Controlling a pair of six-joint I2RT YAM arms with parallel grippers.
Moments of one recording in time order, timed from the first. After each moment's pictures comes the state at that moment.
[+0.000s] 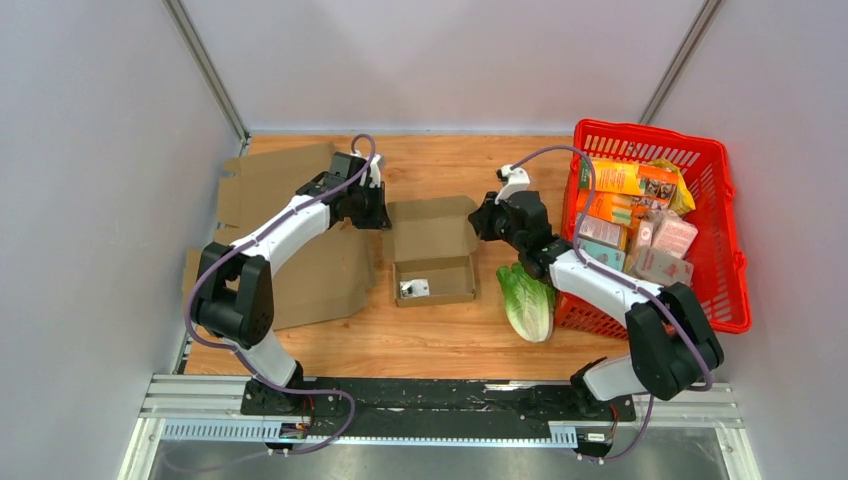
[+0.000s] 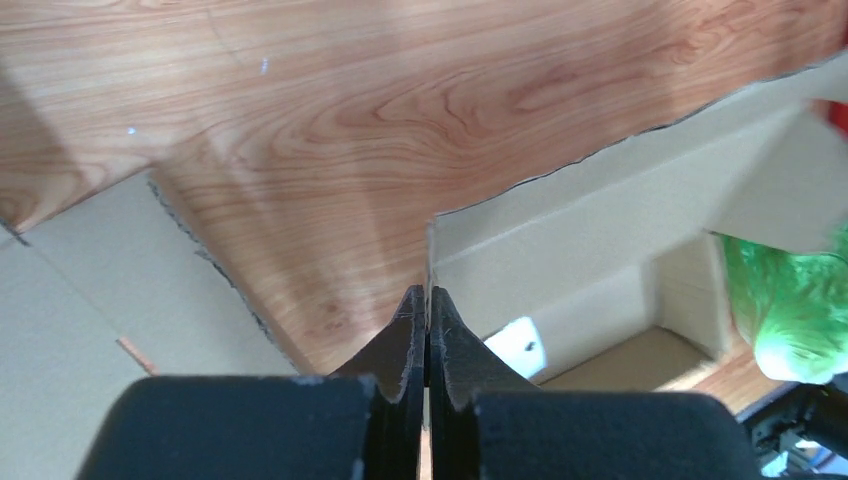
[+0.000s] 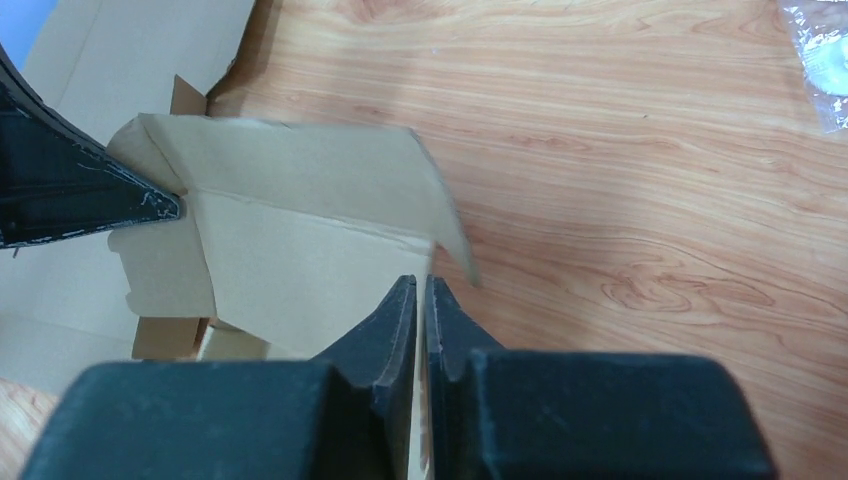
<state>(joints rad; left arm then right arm) -0.36 1.66 1.23 -0.45 0.29 -0.30 0.51 1.41 0.79 0.27 -0.02 0.41</state>
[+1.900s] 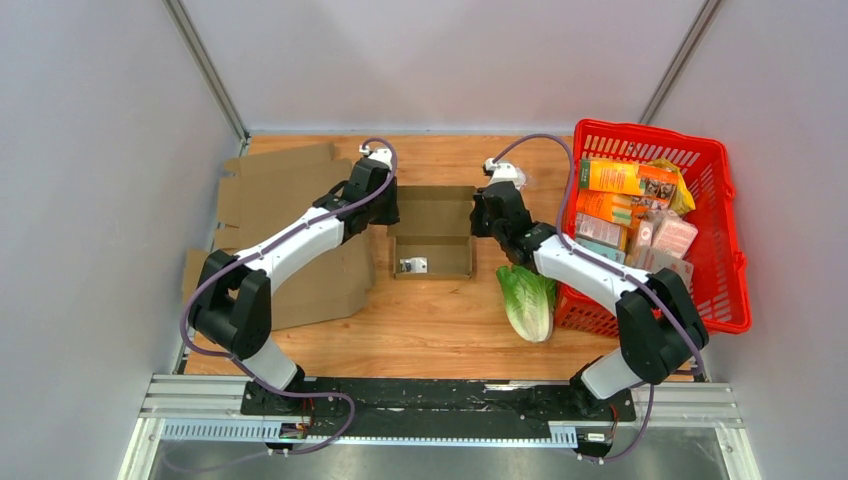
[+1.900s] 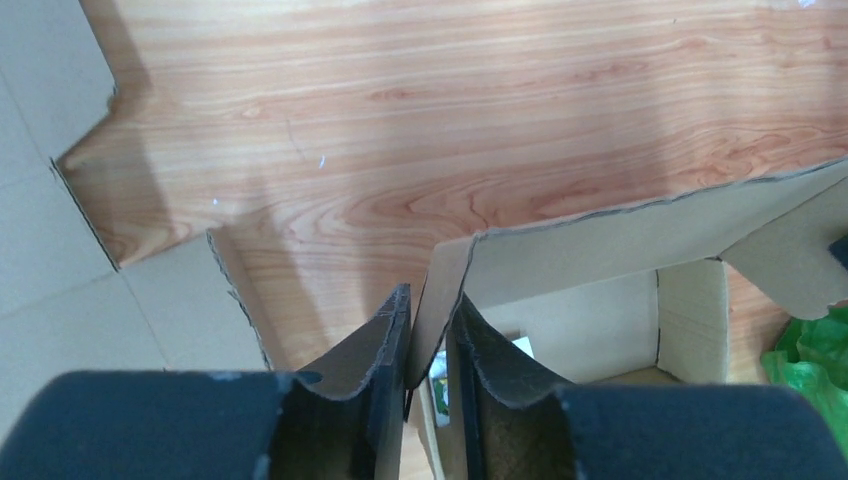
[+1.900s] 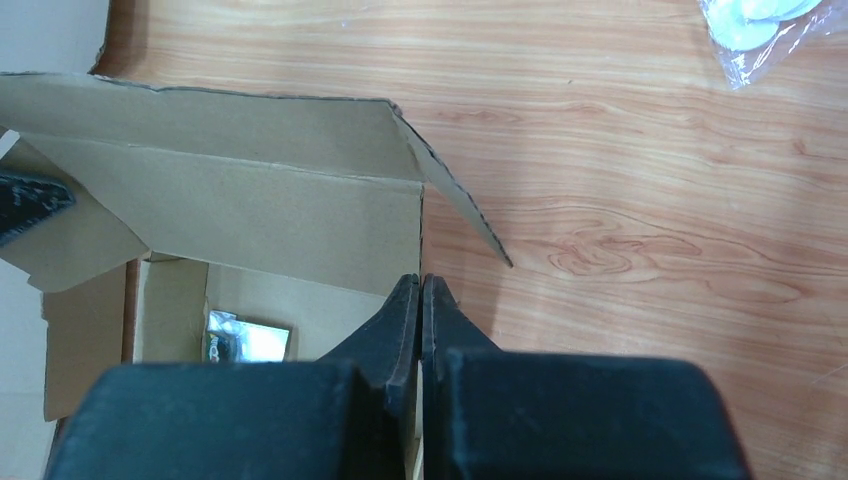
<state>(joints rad) -0.52 1.61 1.19 -0.28 -0.12 -0.36 0.59 1.51 0.98 -0.01 0.22 0.41</state>
